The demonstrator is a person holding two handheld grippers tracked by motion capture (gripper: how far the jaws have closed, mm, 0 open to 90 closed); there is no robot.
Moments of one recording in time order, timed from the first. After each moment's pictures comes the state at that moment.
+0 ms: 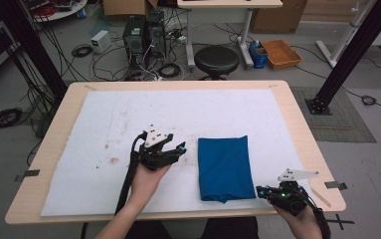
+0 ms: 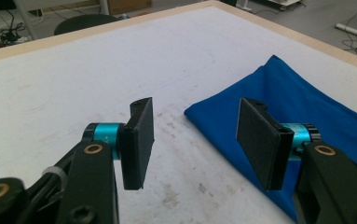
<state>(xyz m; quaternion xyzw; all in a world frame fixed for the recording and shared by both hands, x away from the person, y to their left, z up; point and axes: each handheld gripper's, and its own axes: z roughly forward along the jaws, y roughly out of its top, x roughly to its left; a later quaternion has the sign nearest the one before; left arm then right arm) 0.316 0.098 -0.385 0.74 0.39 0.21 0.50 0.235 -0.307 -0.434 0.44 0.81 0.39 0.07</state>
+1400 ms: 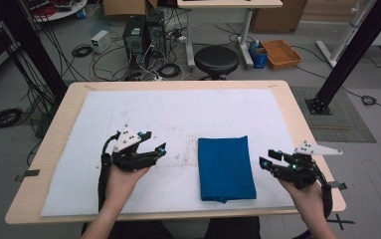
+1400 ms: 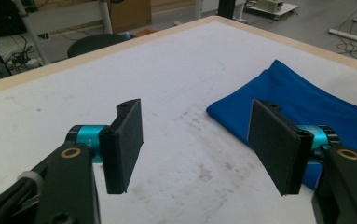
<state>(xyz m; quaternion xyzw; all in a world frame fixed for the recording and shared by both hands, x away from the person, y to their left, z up) 0.304 0.156 -0.368 0.74 0.36 0.23 0.52 0.279 -0.317 -0.373 0.42 0.74 0.50 0.14</state>
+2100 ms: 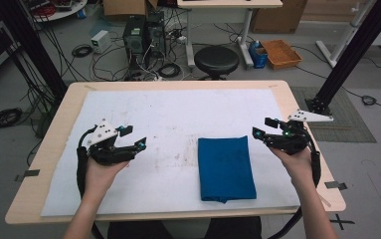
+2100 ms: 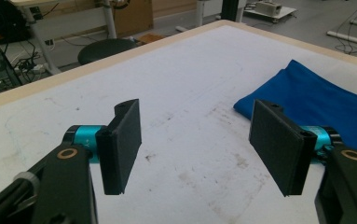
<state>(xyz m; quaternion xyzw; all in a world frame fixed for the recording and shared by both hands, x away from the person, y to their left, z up) 0.315 0.205 -0.363 0.74 0.34 0.23 0.53 0.348 -0.308 -0.349 0.39 0.73 0.53 0.16</state>
